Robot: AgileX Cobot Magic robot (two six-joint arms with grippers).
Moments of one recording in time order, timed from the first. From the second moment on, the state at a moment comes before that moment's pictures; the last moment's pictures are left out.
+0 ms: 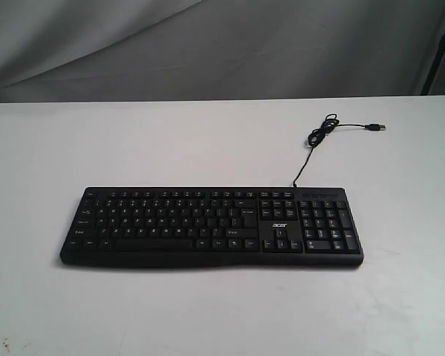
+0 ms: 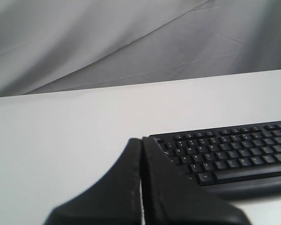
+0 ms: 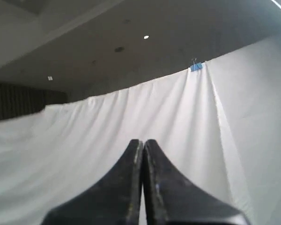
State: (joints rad) left arm -0.18 0.00 0.00 0.04 0.26 -0.02; right arm 0.09 0.87 -1.10 -0.75 -0.30 1.02
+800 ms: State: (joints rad) left arm -0.18 0.00 0.00 0.04 0.26 -0.02; right arm 0.08 1.52 -1.24 -0.31 0.48 -0.24
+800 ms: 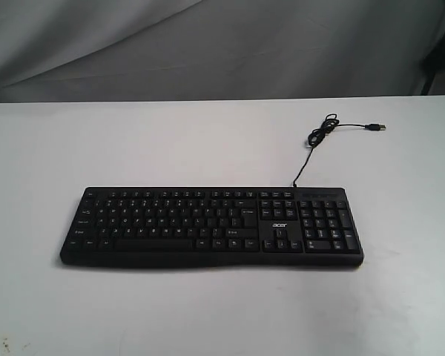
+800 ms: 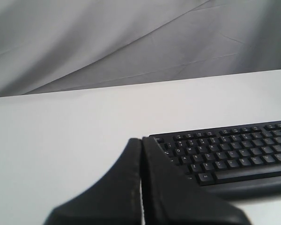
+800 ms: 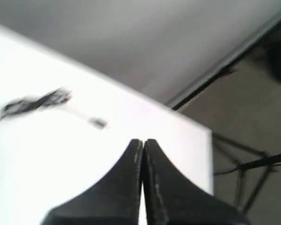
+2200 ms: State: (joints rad) left arm -0.18 0.00 0.00 0.04 0.26 -0.02; right arm 0.78 2.37 -2.03 0.39 0.85 -0.94
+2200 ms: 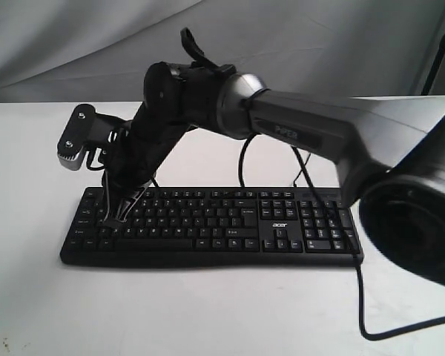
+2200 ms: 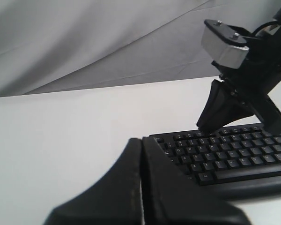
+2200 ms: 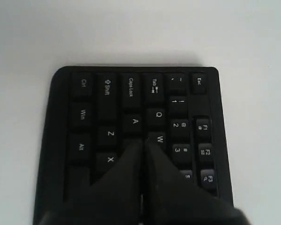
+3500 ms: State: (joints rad) left arm -0.18 0.00 0.00 0.04 0.26 -0.02; right arm 0.70 2.53 -2.19 0.45 1.03 -0.97
